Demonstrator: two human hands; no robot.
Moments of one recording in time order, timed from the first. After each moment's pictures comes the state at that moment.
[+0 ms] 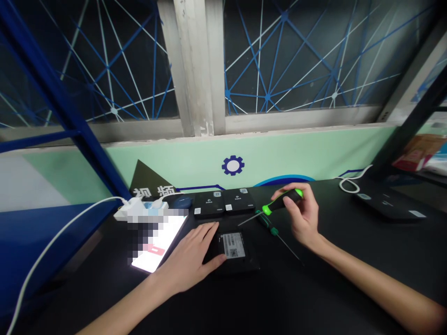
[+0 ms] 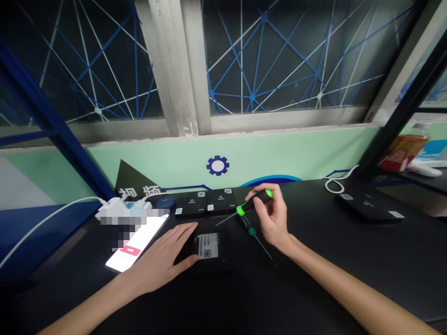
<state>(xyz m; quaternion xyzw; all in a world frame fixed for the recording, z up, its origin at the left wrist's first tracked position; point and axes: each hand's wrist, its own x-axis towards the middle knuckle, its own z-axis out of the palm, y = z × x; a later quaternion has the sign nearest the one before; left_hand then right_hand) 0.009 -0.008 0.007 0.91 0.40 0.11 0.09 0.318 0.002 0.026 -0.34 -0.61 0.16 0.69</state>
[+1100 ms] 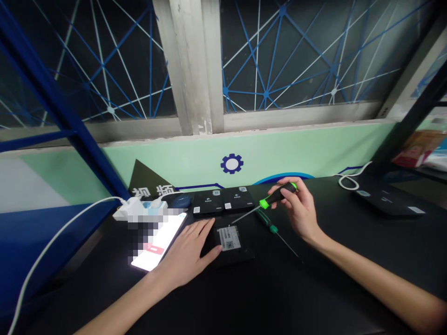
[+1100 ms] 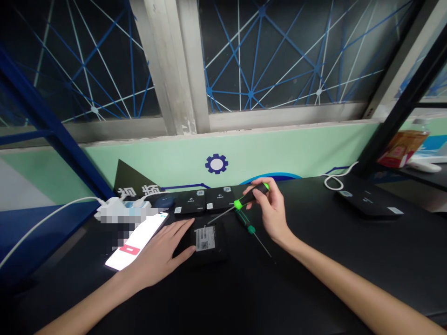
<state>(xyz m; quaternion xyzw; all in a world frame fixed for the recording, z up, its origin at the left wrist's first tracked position) 0.011 -0.004 0.004 0.89 0.43 0.12 0.06 0.325 0.011 0.028 -0.35 -0.57 0.29 0.69</state>
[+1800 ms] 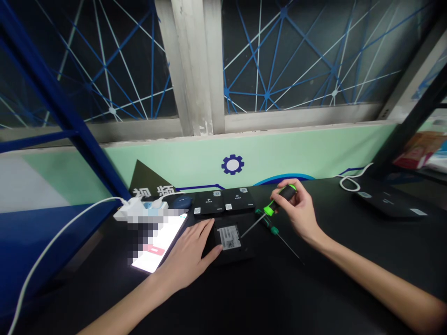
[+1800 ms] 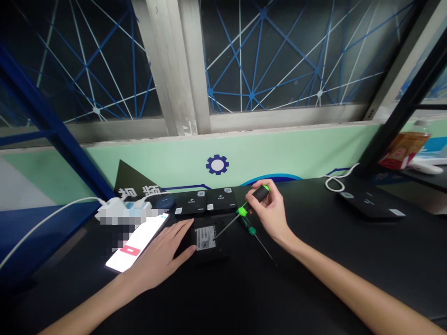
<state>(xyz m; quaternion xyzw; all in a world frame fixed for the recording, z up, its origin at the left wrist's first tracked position) 0.016 -0.007 0.008 0.88 0.45 0.12 0.07 0.319 0.010 0.035 -0.41 -0.55 0.29 0.67</state>
